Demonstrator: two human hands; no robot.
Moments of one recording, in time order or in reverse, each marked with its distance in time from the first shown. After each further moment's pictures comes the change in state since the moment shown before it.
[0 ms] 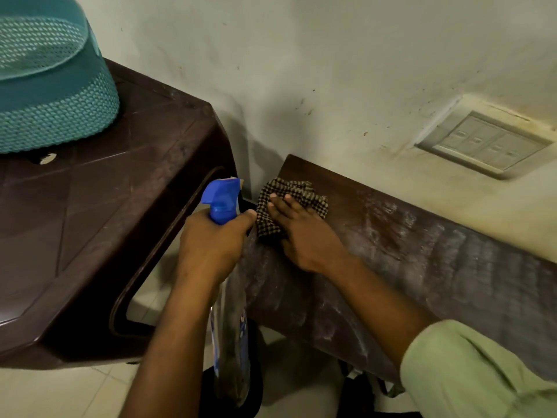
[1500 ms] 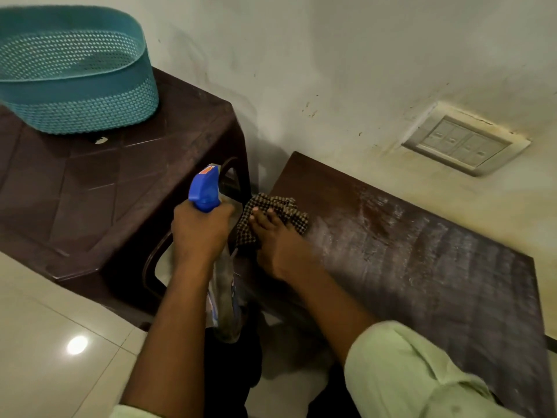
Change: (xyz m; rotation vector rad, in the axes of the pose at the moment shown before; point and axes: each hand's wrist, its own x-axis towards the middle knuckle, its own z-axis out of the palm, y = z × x) left_hand -0.033 -0.015 -0.029 -0.113 0.206 0.045; right_hand -0.034 -0.071 0.020 0.114 -0.037 0.009
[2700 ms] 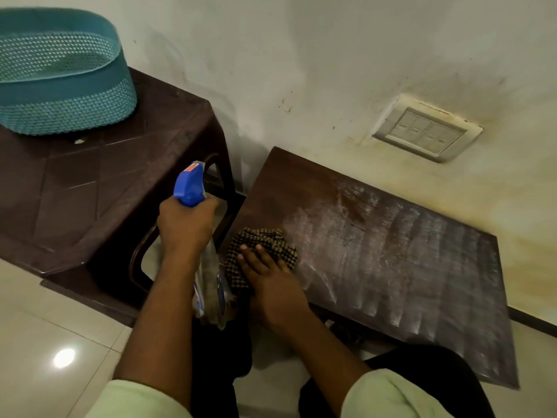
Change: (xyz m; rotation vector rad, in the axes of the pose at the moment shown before) left_hand -0.011 0.003 0.000 0.009 -0.018 0.001; right_hand -0.087 -0.022 0.030 0.043 -0.015 0.016
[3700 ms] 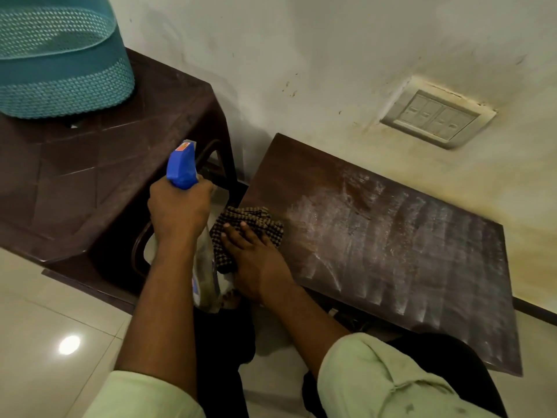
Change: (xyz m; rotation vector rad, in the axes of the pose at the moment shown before) left_hand 0.009 -0.002 -0.008 0.008 0.065 0.053; right_hand 0.043 -0.014 0.008 -0.045 0.012 -0.042
